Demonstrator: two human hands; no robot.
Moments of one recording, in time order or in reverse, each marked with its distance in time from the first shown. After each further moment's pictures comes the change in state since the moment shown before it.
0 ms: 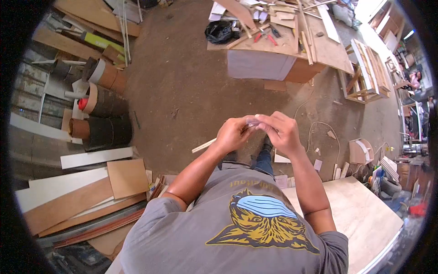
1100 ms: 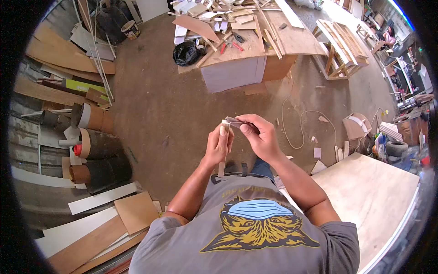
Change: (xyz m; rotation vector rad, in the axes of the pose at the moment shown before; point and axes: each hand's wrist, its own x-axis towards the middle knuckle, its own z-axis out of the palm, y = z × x) left_hand 0.004 0.008 0.007 -0.426 -0.028 -0.096; right_hand -0.012 -0.022 0.010 0.413 0.255 0.242
